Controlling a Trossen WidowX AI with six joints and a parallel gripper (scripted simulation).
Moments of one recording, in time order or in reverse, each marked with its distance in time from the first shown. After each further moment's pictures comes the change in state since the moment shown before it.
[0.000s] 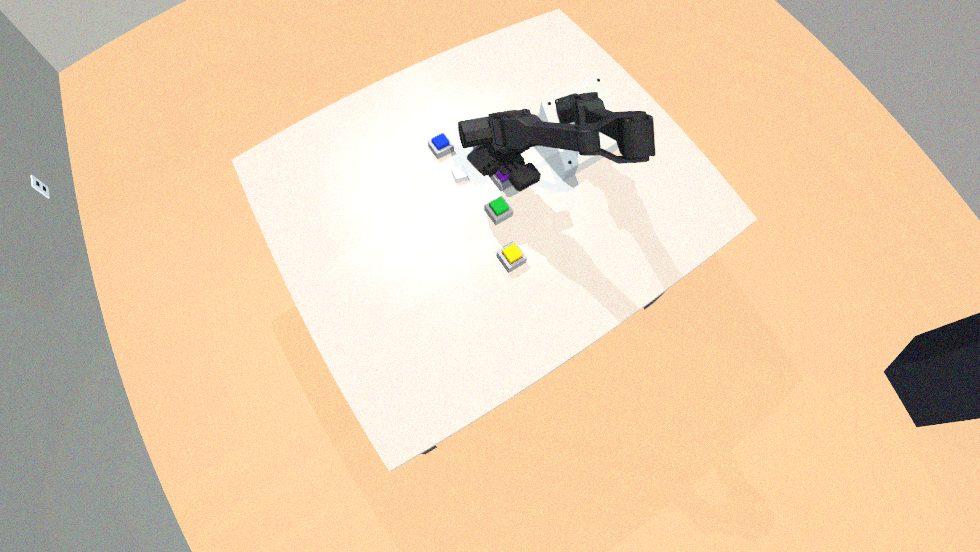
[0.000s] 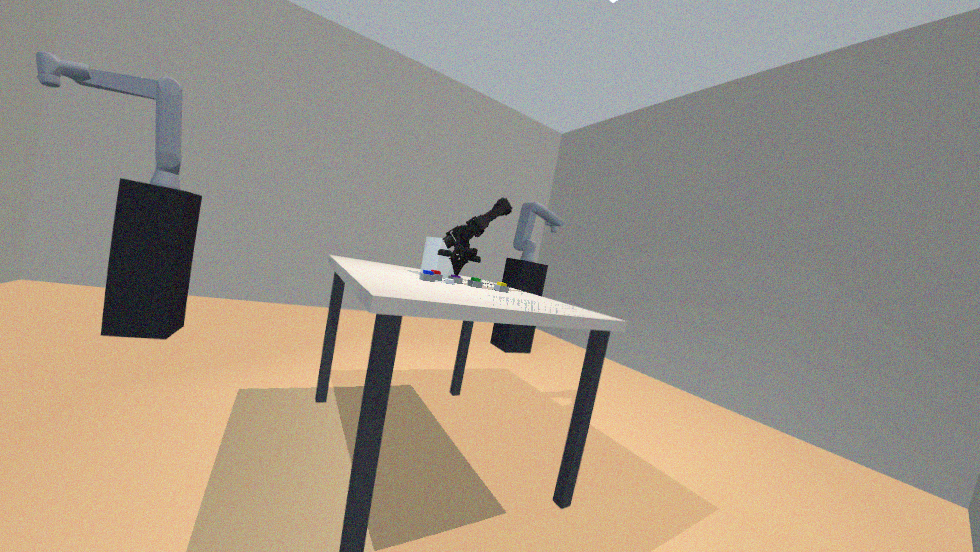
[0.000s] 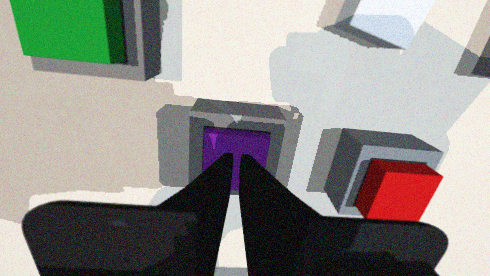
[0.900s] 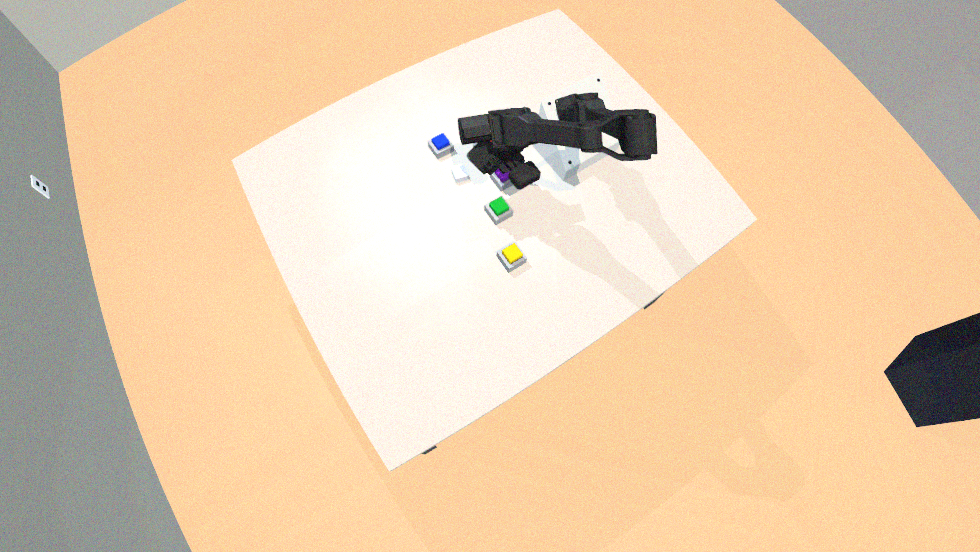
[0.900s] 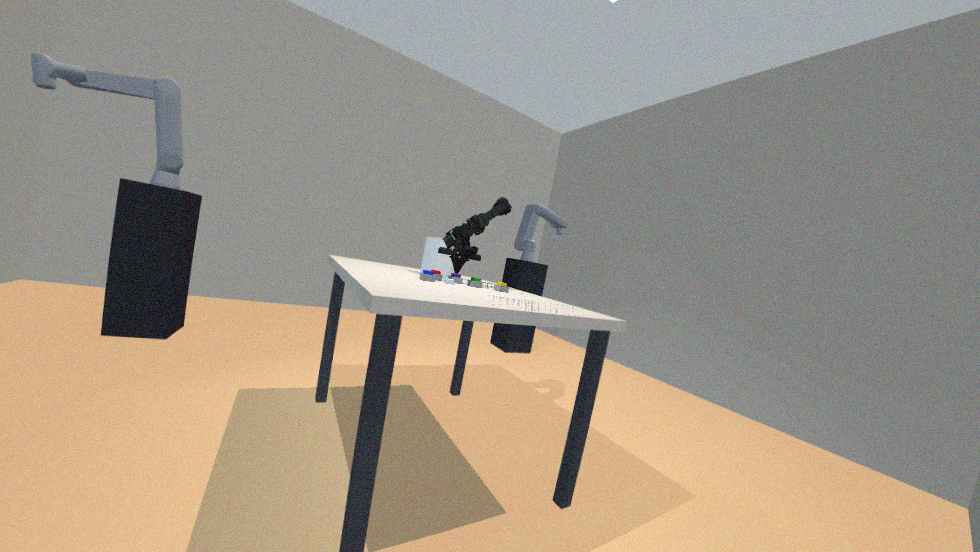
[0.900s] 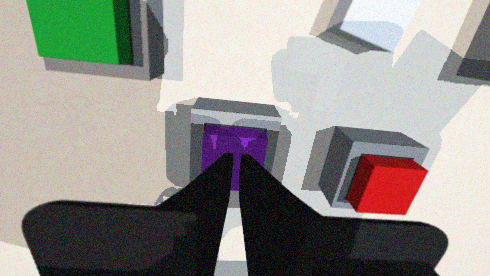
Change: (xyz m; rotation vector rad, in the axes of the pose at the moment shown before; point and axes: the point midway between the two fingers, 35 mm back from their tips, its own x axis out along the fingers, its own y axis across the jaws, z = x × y) arm -0.008 -0.001 0.002 -0.005 -0.004 -0.005
